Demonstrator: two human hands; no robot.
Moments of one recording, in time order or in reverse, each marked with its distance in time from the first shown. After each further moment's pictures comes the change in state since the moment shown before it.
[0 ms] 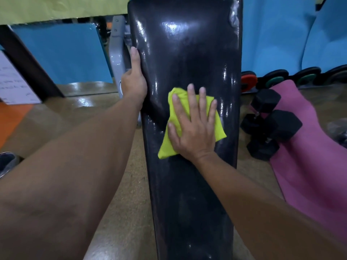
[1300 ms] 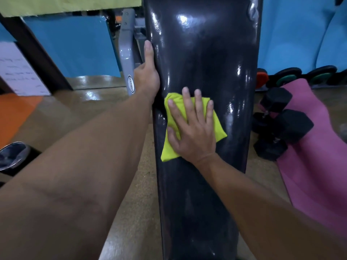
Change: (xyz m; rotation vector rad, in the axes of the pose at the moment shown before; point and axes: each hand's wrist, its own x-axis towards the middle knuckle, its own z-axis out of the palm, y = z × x) left_hand -0.009 0.006 -0.004 -0.013 -0.020 -0.007; right_hand -0.010 -0.021 0.007 -0.004 -0.019 -0.124
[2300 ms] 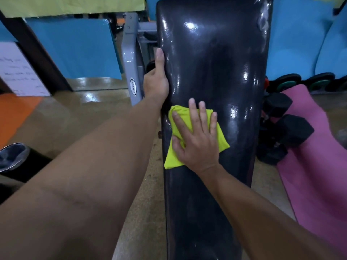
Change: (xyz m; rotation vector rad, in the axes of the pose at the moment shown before) left_hand -0.005 0.002 -0.008 -0.050 -0.053 0.008; right_hand -0.008 -0.017 0.010 -0.009 0.027 0.029
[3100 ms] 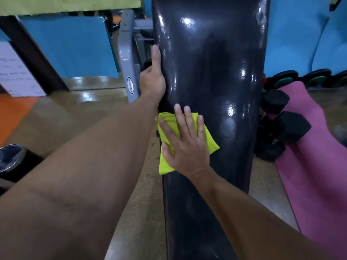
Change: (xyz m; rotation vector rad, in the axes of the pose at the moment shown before) left_hand 0.005 -0.003 -0.001 -0.001 0.002 0.043; right_hand -0.012 -0.019 0.003 -0.005 -0.070 -0.065
